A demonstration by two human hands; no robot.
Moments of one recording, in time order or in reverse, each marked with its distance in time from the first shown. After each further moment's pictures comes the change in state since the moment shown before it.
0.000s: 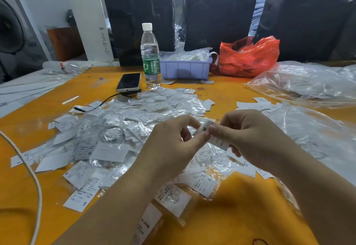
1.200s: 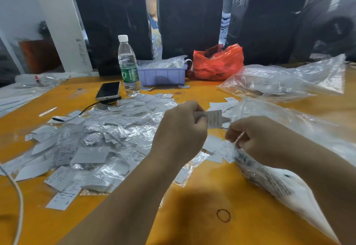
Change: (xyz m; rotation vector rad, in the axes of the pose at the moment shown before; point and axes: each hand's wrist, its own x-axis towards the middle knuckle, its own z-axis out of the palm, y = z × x) left_hand 0.010 0.067 0.036 0.062 0.077 0.068; right_hand -0.045 0.024 -0.060 -0.581 -0.050 0.087
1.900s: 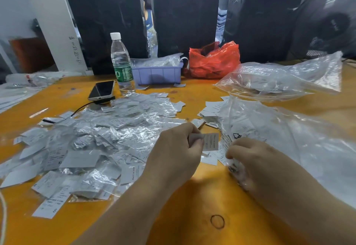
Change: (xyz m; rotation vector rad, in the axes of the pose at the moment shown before) left_hand -0.022 -0.021 0.017 -0.035 -0.109 -0.071; right_hand -0.038 -0.002 0.031 -0.286 0.090 -0.120
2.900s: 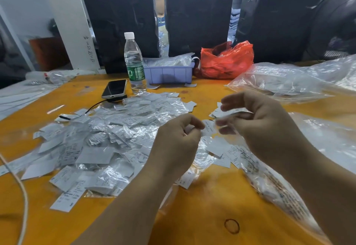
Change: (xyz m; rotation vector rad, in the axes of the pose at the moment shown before) left_hand 0.007 -0.003 -0.020 -0.222 0.074 -0.067; right_hand 0.049 -0.024 -0.032 1.087 0.303 0.117
